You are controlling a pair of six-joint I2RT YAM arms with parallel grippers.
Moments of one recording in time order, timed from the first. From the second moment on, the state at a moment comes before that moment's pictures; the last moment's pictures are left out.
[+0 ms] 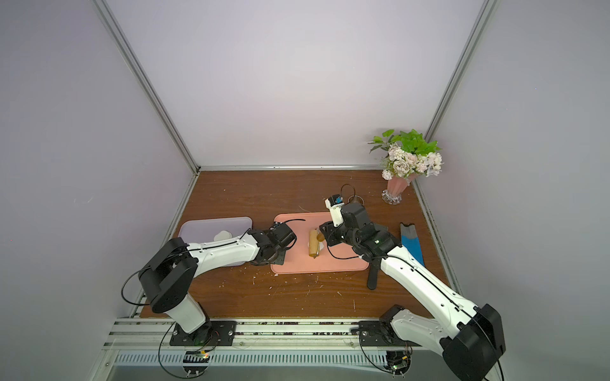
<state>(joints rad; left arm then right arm) -0.82 1.68 1.00 -0.65 -0.31 -0.66 0.62 1.12 0.96 -0.45 -0.07 0.28</state>
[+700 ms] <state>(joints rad) -0.82 1.68 0.97 -0.62 -0.31 -0.66 0.55 1.23 0.82 -0.27 -0.12 0.26</state>
